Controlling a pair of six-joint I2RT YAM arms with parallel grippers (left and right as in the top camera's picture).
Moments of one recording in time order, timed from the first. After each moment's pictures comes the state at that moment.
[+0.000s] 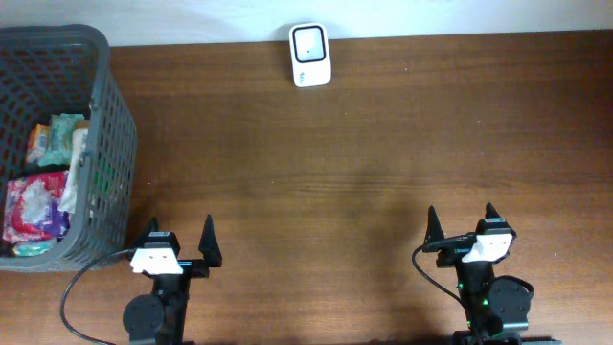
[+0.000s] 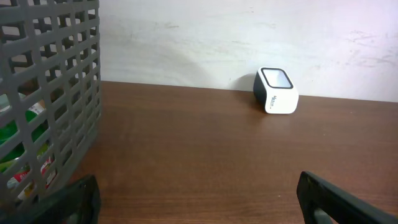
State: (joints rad) left arm 0.06 0.01 0.02 -0.07 0.10 -0.10; right arm 0.00 0.01 0.01 -0.08 -0.02 0.02
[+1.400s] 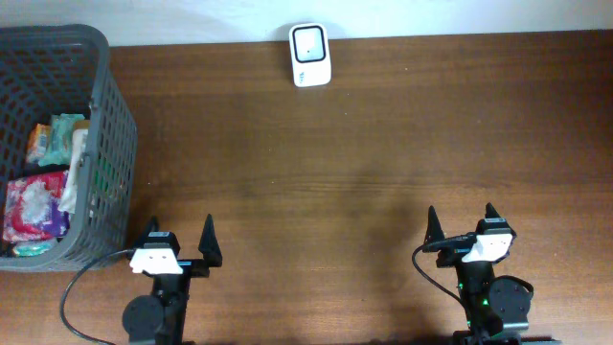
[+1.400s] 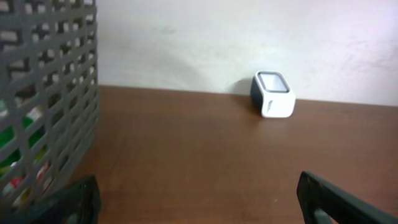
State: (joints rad) left arm 0.06 0.01 0.02 -0.06 0.11 -0.11; right arm 0.00 0.01 0.01 -0.08 -0.02 0.02
